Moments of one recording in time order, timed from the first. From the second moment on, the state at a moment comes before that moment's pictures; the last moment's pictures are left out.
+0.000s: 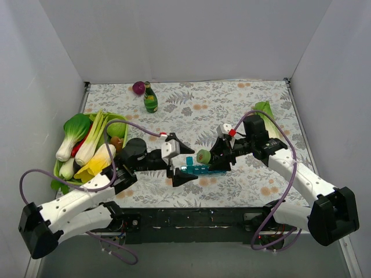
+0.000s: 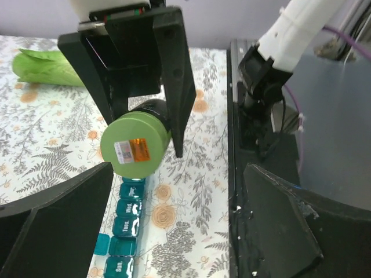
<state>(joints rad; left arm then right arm) -0.85 0.85 0.65 0.18 0.59 0.00 0.45 1.16 0.80 -0.31 -1.25 -0.48</state>
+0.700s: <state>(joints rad) -0.85 1.11 0.76 0.22 0.68 0.09 0.49 1.15 0.80 -0.41 -1.24 -0.61</state>
